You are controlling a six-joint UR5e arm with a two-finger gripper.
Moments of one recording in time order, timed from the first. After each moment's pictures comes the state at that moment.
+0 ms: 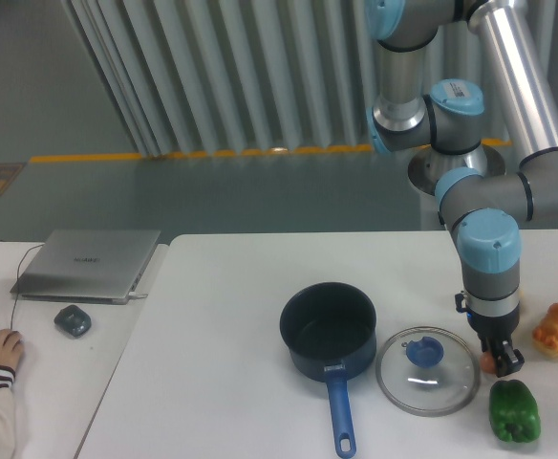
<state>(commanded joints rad) 2.36 -2.02 -1.60 -1.10 1.65 1.41</state>
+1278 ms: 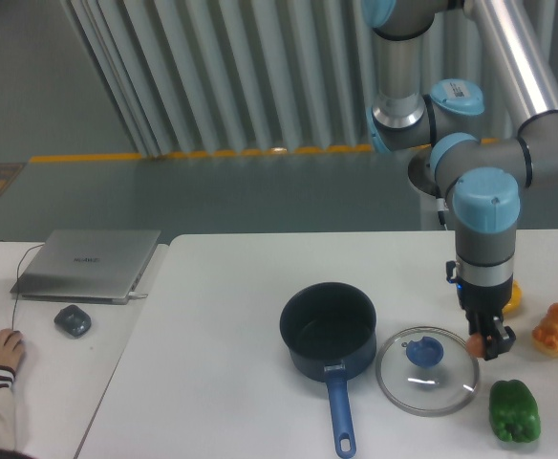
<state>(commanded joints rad) 2.34 -1.91 -1.50 -1.27 1.55 1.40</state>
